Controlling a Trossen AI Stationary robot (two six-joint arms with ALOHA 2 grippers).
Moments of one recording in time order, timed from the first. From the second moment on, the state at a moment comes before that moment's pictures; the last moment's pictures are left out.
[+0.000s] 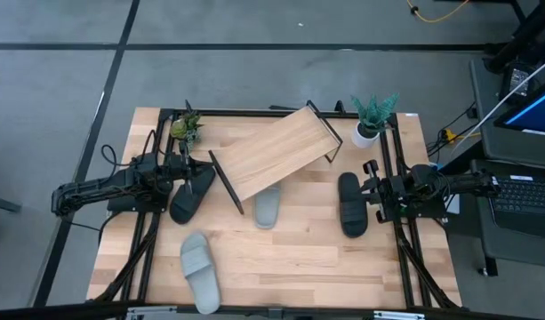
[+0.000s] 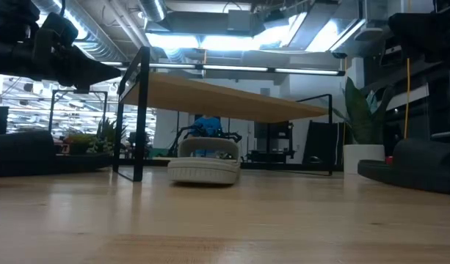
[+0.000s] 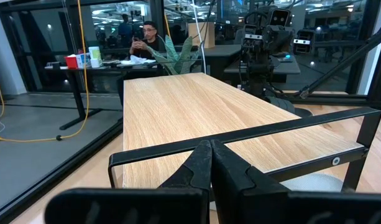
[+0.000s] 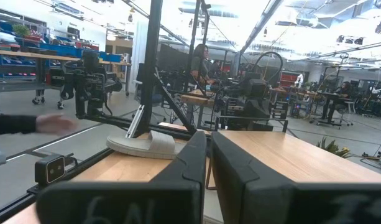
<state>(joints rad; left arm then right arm) 0.27 0.02 0.01 0.01 0.00 0.03 0.11 0.01 0.01 0.21 -0.12 -0.11</state>
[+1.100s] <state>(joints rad) 0.27 0.02 0.01 0.06 0.32 -0.05 0.11 0.01 0.01 0.22 -0.13 0.06</state>
